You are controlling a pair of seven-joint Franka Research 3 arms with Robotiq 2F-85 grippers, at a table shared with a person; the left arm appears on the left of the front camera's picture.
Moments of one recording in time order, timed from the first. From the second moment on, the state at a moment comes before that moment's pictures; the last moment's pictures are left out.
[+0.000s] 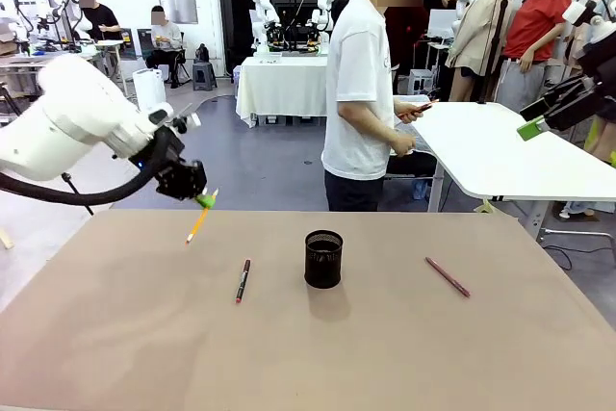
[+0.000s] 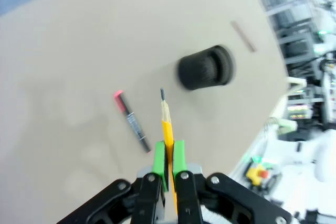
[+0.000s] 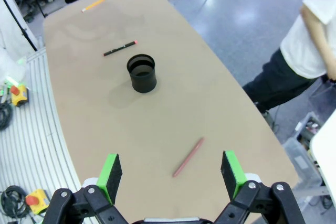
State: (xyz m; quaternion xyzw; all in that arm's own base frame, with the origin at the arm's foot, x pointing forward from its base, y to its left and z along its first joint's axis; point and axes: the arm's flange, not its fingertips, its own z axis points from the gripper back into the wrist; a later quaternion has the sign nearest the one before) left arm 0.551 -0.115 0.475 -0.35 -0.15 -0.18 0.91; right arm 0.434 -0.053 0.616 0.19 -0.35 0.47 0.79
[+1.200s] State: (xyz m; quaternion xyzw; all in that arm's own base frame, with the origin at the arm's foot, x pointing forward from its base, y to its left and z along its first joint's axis) left arm 0.440 -0.077 0.496 -0.48 -0.52 -0.44 0.56; right arm 0.434 -0.053 0.616 0.19 -0.35 0.47 0.79
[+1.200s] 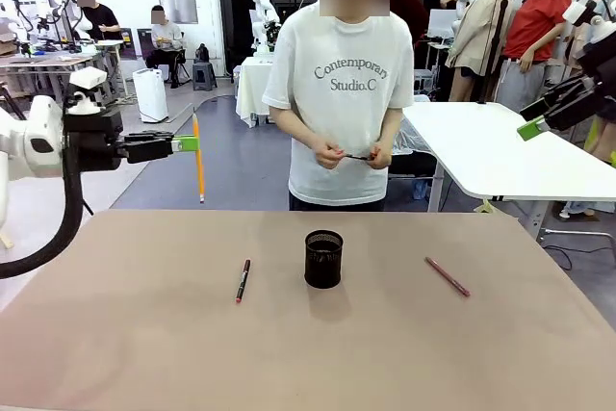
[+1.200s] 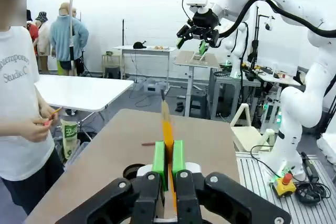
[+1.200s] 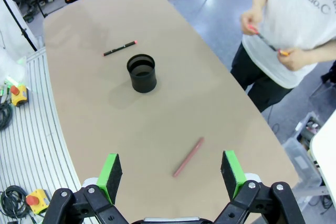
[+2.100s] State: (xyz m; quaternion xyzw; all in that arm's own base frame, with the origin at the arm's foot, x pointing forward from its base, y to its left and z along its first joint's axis) left arm 0.443 -0.082 0.495 -0.47 -0.51 -0.44 0.57; right arm 0.434 -0.053 0.616 0.19 -0.35 0.47 0.79
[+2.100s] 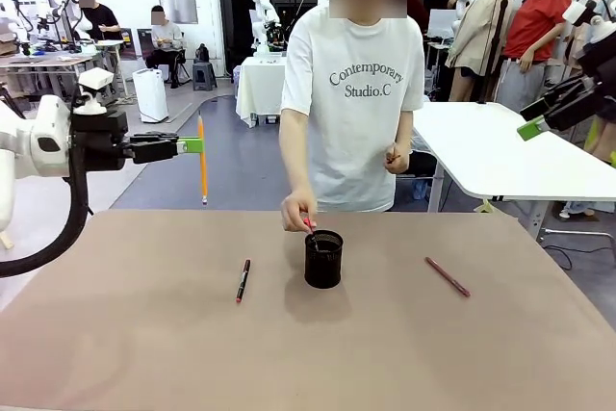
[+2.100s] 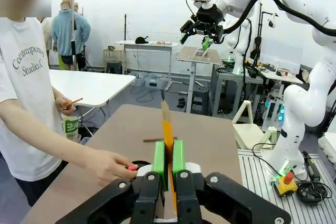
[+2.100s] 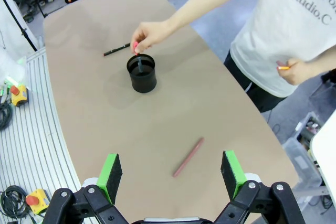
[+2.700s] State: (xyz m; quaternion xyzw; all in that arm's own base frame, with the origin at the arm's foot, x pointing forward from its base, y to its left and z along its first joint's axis) left arm 0.441 -0.089 0.501 -0.44 -0.54 -0.48 0.54; right arm 0.434 -0.053 0.616 0.19 -0.35 0.47 0.79
